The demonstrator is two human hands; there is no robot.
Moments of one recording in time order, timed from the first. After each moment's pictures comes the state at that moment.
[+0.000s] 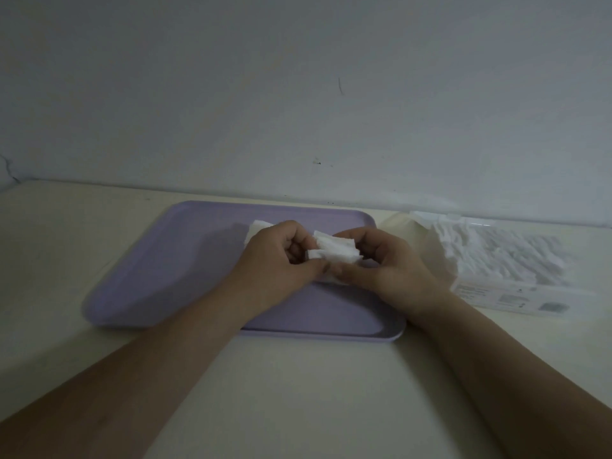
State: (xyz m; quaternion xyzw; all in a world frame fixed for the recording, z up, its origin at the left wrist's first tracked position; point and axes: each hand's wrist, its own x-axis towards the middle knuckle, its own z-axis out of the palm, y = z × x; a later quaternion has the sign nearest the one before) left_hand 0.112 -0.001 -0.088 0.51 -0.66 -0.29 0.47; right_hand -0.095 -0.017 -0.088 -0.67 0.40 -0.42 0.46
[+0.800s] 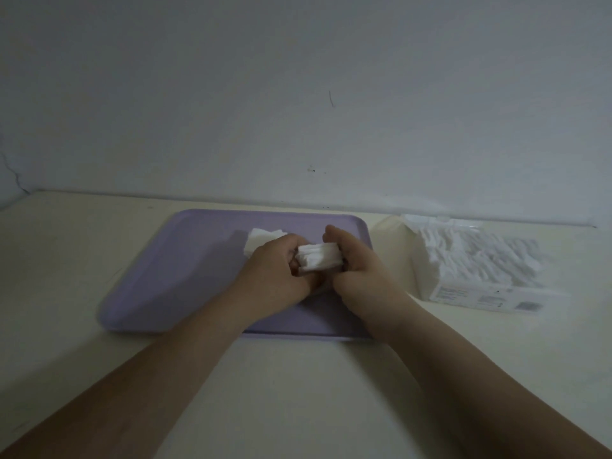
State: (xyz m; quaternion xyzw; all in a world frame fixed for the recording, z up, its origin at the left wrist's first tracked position) left_hand 0.110 0.001 -0.083 0.53 -0.69 -0.31 0.39; right_hand -0.059 0.007 -0.079 -0.62 0.50 -0.41 0.45
